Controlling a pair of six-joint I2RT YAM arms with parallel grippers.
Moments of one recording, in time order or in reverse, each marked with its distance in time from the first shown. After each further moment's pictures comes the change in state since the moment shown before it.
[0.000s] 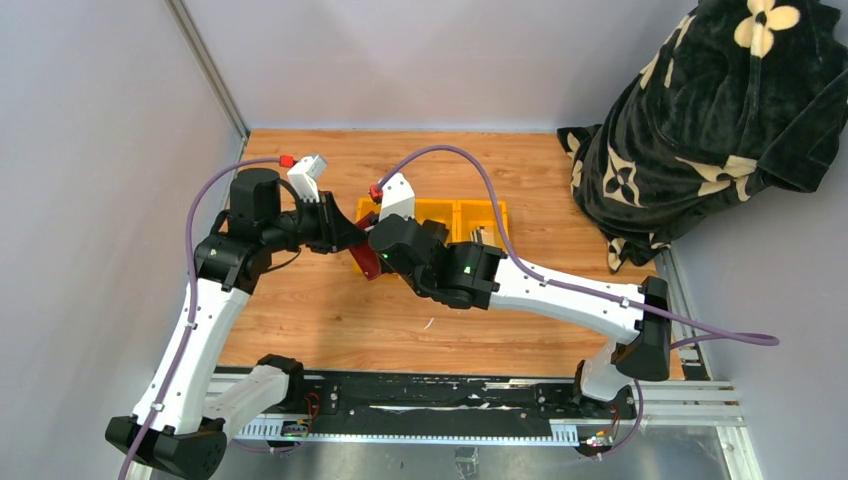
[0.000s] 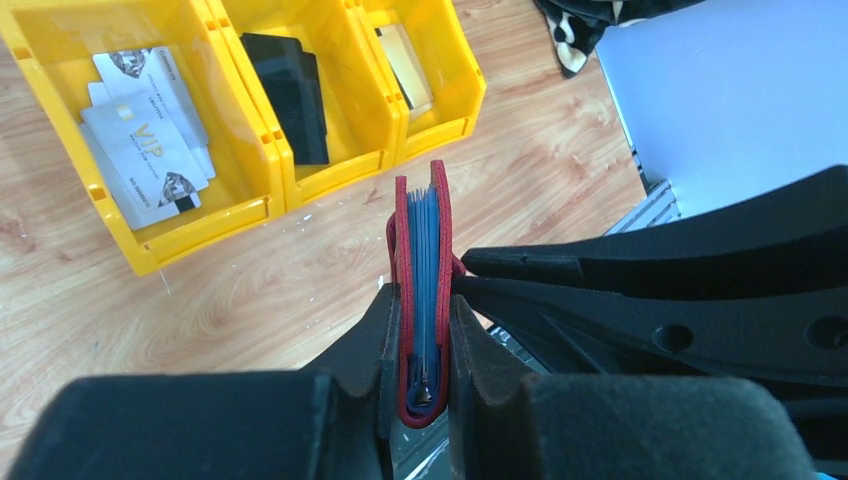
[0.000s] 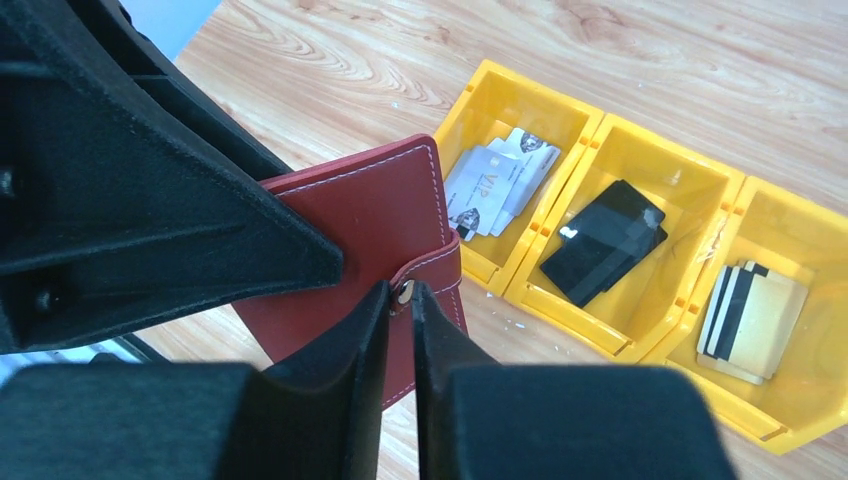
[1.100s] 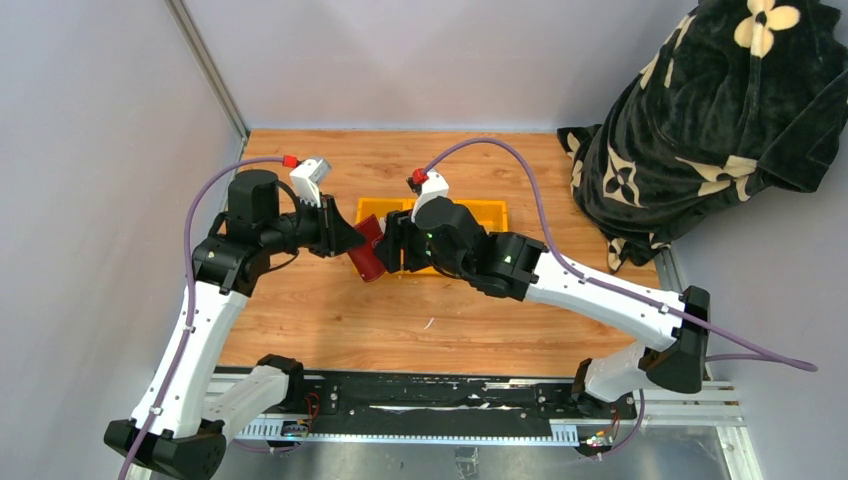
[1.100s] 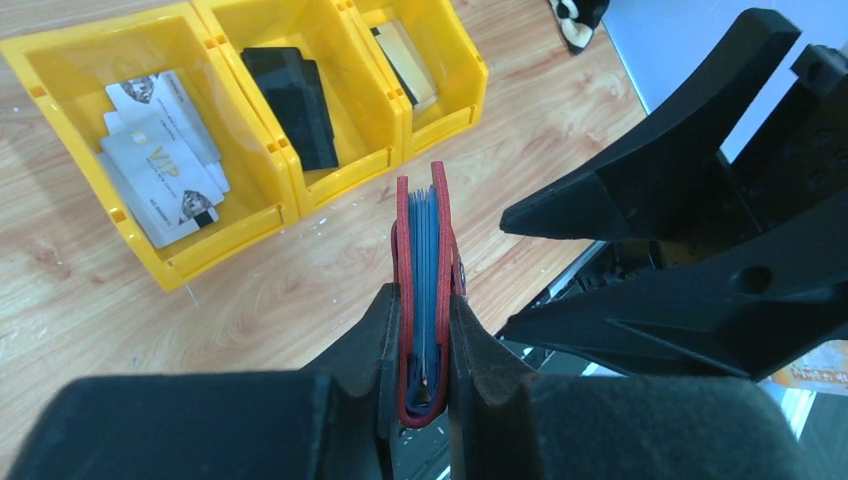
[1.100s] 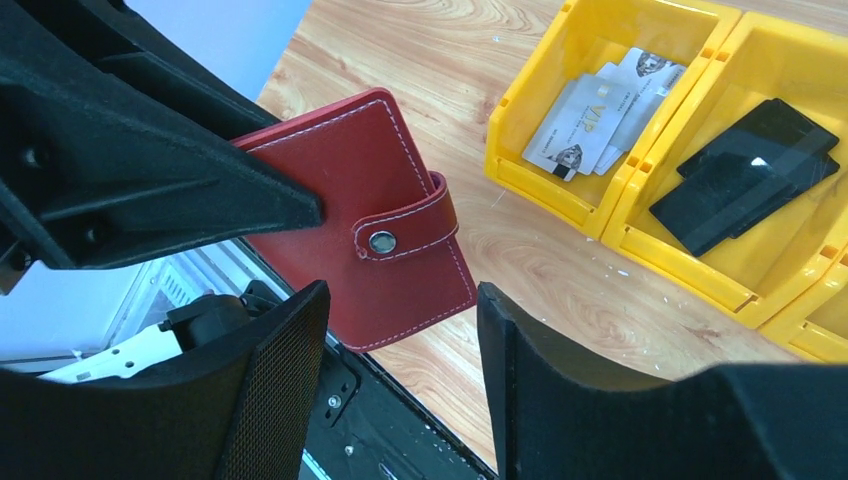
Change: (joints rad) left arm -0.001 -0.010 0.000 -0.010 0.024 0.122; right arm -0.114 -0.175 -0.163 0.039 -0.358 0.195
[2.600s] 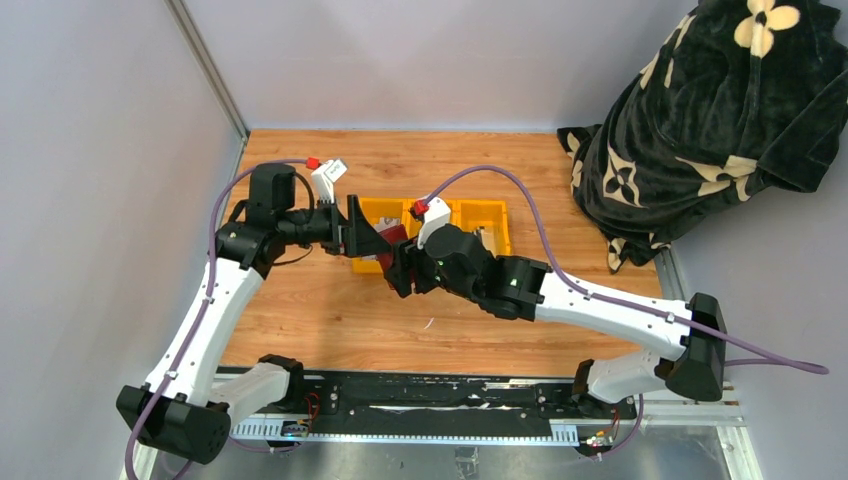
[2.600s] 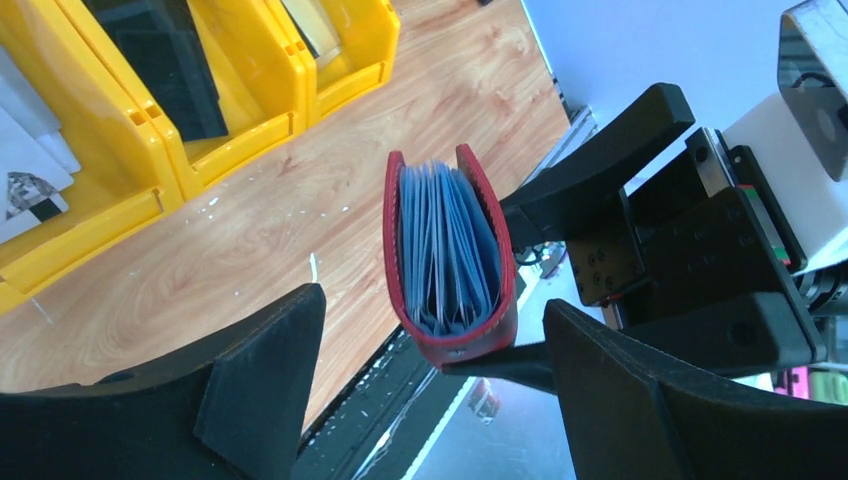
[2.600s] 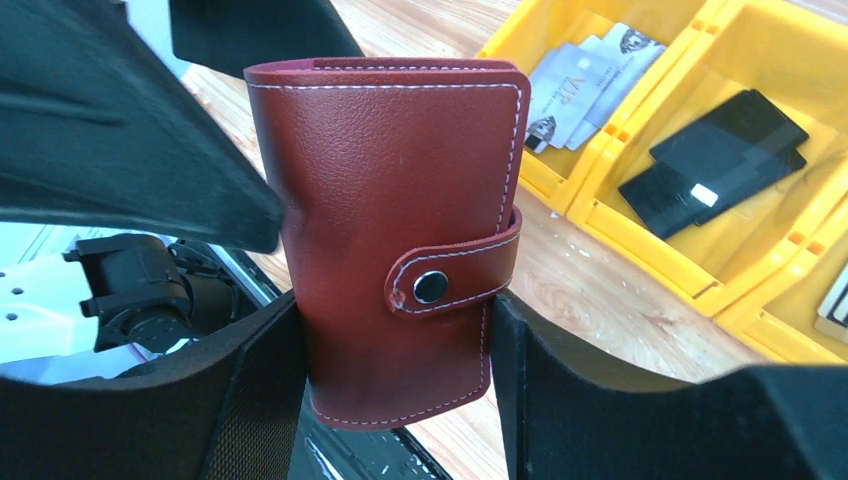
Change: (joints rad) left arm 0.008 0.108 -0.047 0.060 0.225 -0.097; right arm 0.035 -0.095 -0.241 0.126 0.015 -0.126
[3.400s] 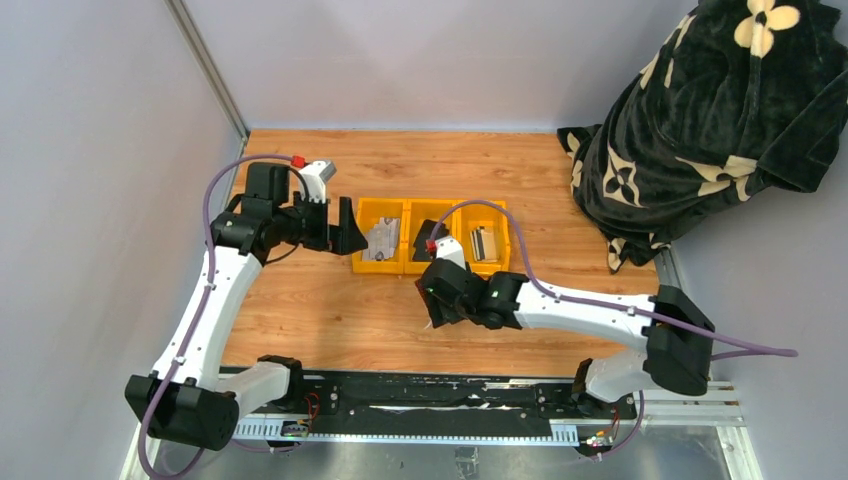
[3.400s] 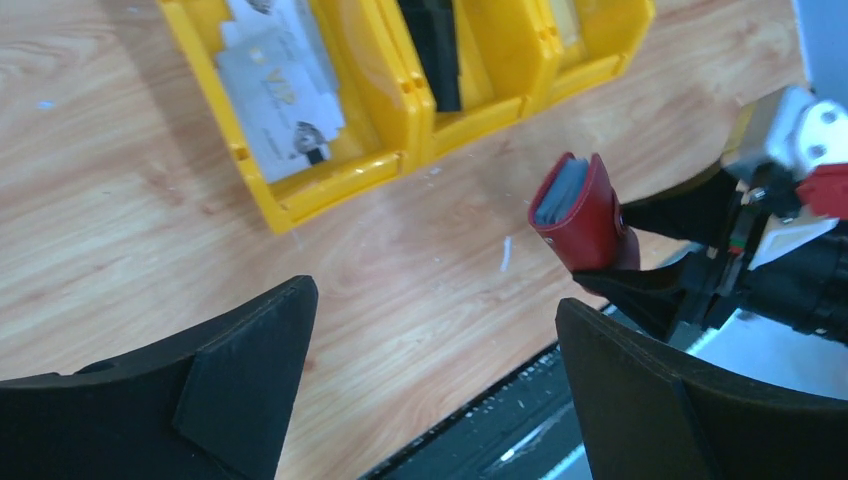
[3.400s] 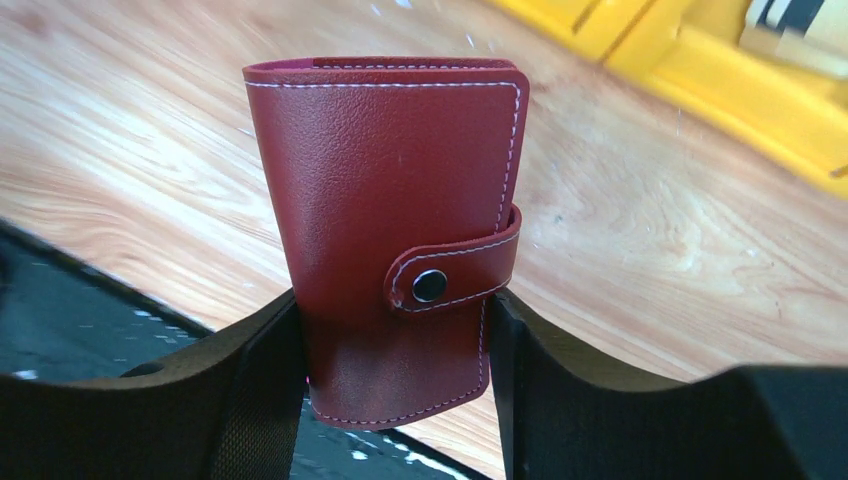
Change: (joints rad) left arm 0.093 0.060 0.047 -0.153 -0.337 0.280; right arm -0.036 0.104 -0.232 -0.212 0.054 0.120
